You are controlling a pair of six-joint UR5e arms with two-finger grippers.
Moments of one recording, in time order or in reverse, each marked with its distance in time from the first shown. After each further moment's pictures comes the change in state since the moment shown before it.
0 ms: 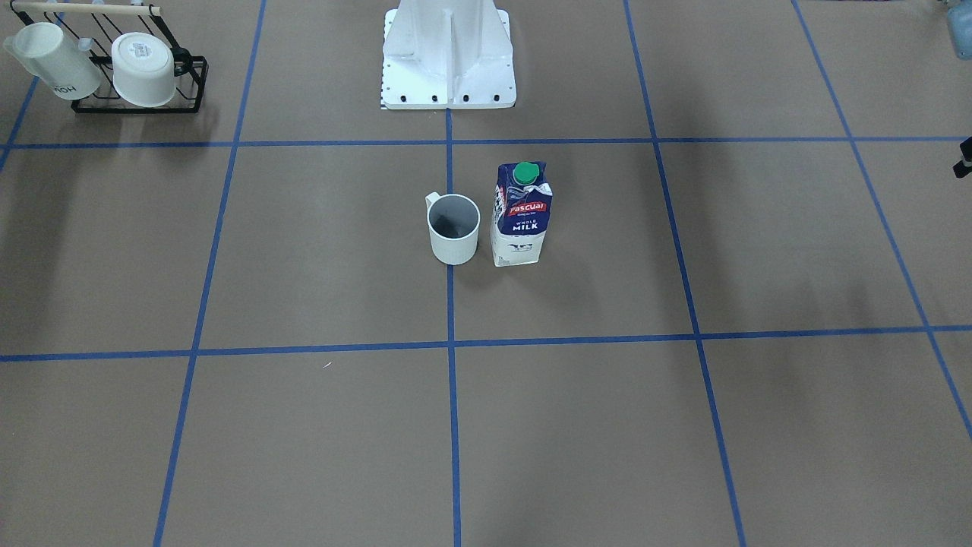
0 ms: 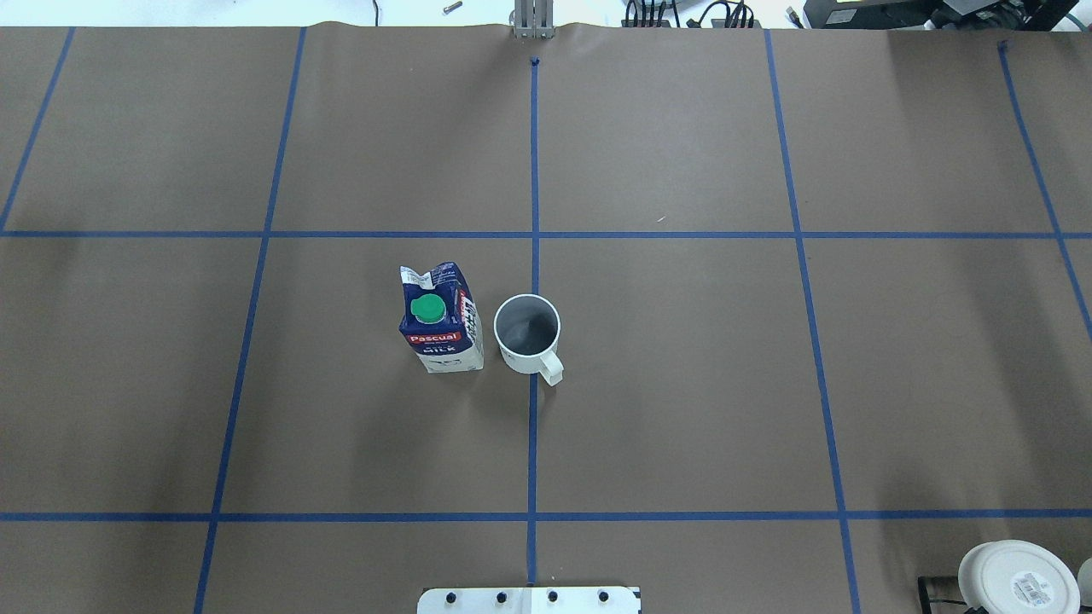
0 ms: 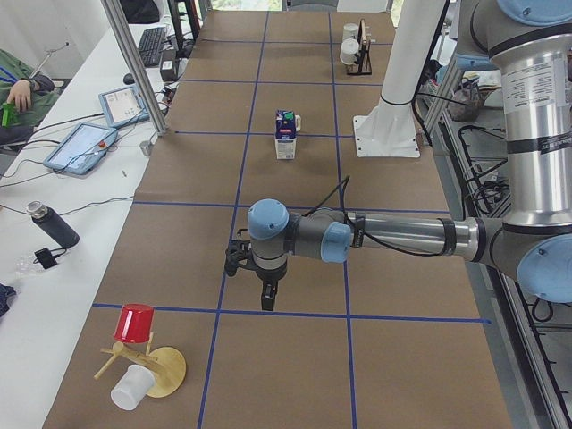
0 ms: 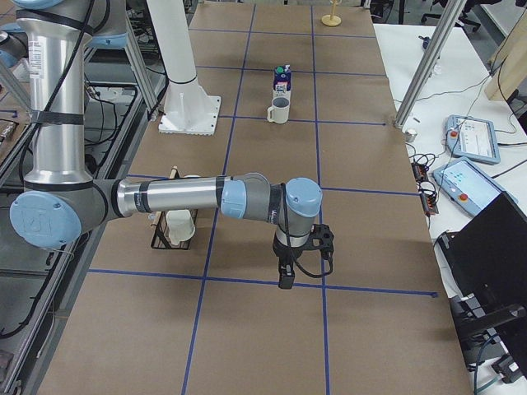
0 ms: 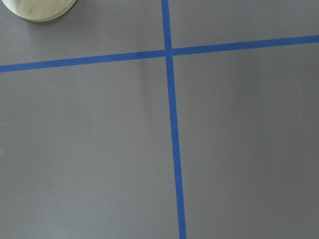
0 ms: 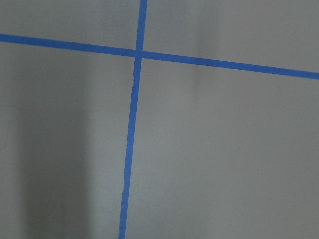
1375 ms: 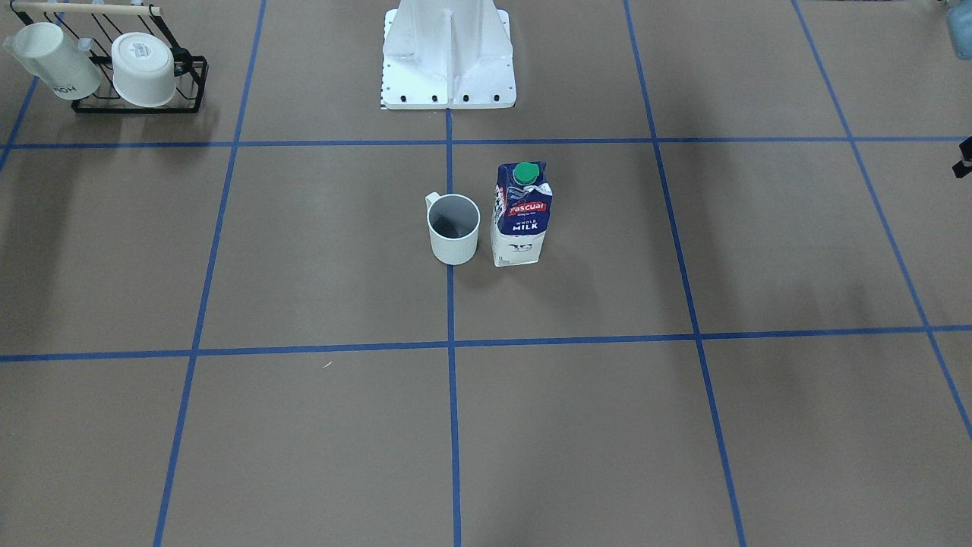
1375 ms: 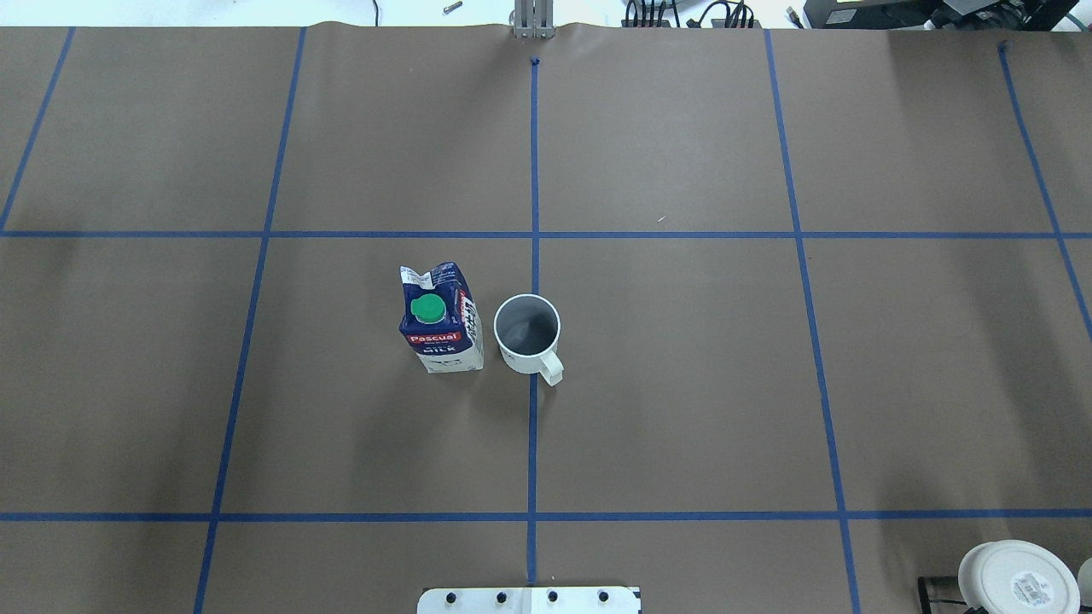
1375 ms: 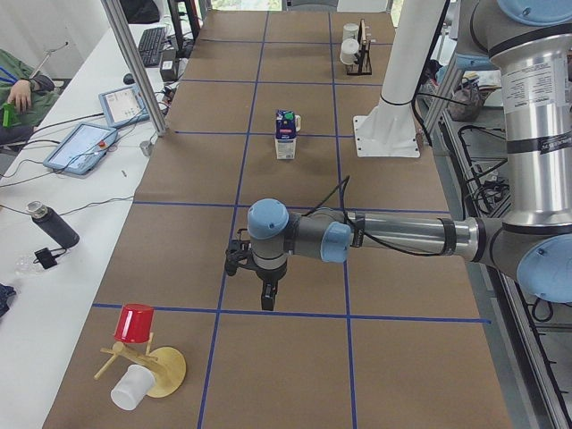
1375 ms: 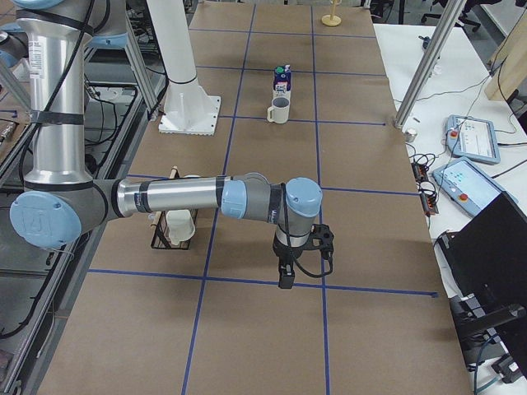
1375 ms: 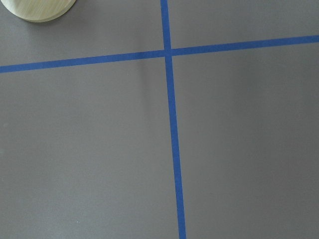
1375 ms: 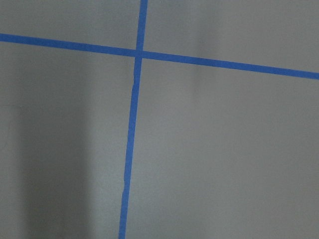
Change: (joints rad) left arm 0.000 0.000 0.000 0.000 0.000 0.001; right arm -0.001 0.000 0.000 0.006 0.000 0.000
